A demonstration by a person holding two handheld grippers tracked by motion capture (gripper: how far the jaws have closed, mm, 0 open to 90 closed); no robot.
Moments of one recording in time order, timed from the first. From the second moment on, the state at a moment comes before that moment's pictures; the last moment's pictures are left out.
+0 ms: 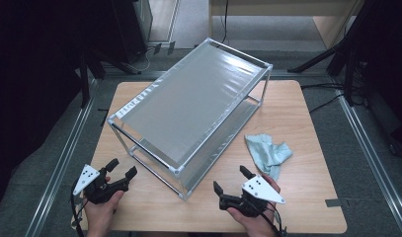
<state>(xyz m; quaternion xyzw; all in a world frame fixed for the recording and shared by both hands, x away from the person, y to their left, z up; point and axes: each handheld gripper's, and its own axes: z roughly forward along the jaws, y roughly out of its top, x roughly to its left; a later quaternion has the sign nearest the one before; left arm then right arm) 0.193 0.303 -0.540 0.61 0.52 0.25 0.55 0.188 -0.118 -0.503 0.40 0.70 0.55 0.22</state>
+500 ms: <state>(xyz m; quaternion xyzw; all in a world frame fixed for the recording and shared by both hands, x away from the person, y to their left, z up) 0.196 0.302 -0.540 0.61 0.52 0.26 0.54 0.177 -0.047 -0.514 0.34 0.74 0.56 0.17</state>
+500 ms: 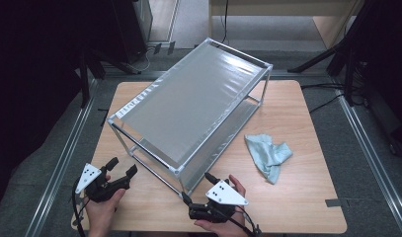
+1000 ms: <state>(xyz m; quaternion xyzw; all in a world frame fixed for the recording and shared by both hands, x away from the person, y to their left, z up) 0.197 0.308 -0.540 0.59 0.53 0.30 0.53 0.171 -0.023 -0.519 0.31 0.74 0.57 0.19</state>
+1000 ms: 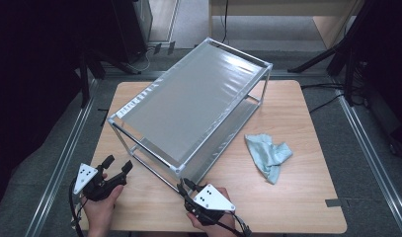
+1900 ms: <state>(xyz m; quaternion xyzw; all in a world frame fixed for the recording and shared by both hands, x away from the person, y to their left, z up) 0.225 0.286 -0.538 0.63 0.48 0.31 0.52 0.162 -0.095 -0.518 0.30 0.74 0.58 0.16</state>
